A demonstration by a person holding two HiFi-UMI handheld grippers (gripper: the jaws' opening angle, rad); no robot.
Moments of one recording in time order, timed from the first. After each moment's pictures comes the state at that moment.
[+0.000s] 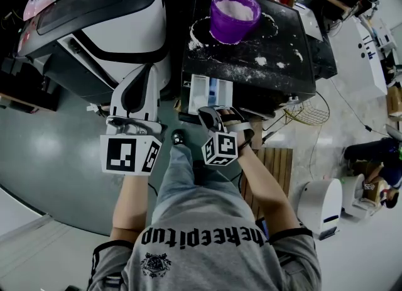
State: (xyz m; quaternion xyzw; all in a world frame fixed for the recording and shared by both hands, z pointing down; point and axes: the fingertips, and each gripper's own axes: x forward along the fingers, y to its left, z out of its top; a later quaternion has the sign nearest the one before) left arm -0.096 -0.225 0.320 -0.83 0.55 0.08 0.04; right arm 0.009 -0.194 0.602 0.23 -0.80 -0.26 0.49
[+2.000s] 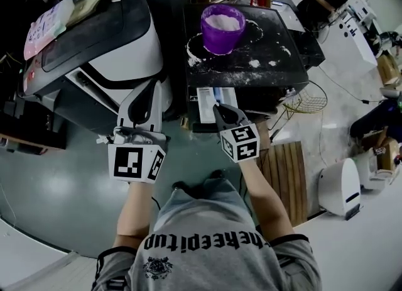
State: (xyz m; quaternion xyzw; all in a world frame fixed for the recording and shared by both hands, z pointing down) left arm -0.124 -0.216 0.288 -0.88 0.46 0.07 0.06; right arm 0.022 -0.218 0.503 0.54 -0.82 0.13 0.16
